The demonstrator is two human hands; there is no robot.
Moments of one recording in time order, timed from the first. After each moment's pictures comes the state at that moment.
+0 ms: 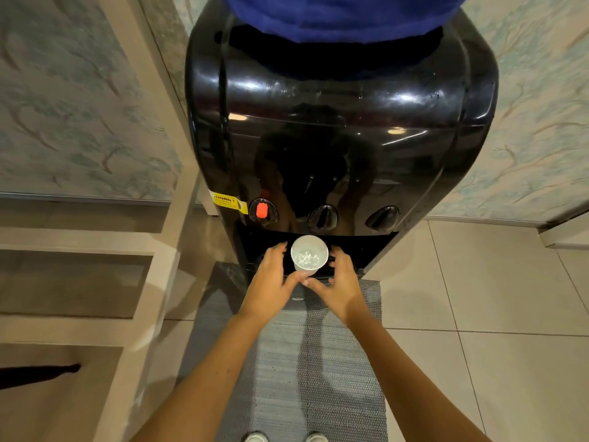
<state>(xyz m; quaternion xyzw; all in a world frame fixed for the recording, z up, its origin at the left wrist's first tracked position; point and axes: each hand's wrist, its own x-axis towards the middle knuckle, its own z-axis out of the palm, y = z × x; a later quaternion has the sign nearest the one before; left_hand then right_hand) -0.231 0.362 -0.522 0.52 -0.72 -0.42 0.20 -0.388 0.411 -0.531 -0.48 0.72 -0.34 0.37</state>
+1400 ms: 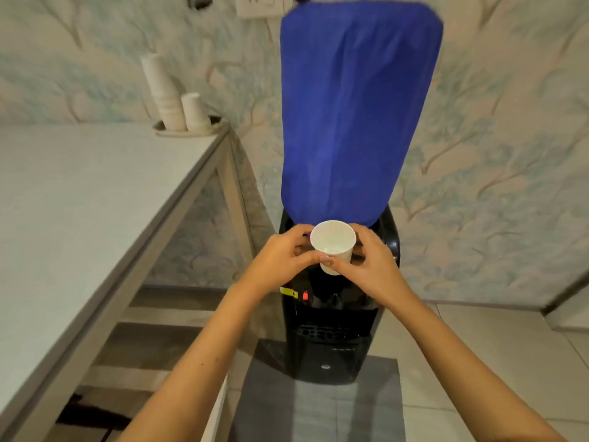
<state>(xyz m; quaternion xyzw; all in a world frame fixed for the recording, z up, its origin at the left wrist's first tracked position) -0.173 0.390 -0.089 0.37 -0.78 -0.40 0.29 -0.359 0.451 -0.108 -0.61 0.59 -0.47 0.23</state>
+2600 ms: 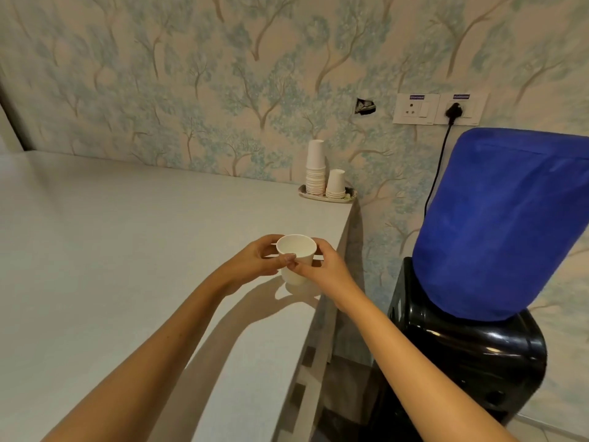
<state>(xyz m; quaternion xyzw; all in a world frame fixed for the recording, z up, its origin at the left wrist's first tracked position) 0.172 0.368 0.024 0.51 -0.67 -0.43 0.34 -0.005 0.366 -0.005 -0.64 0.48 -0.46 0.39</state>
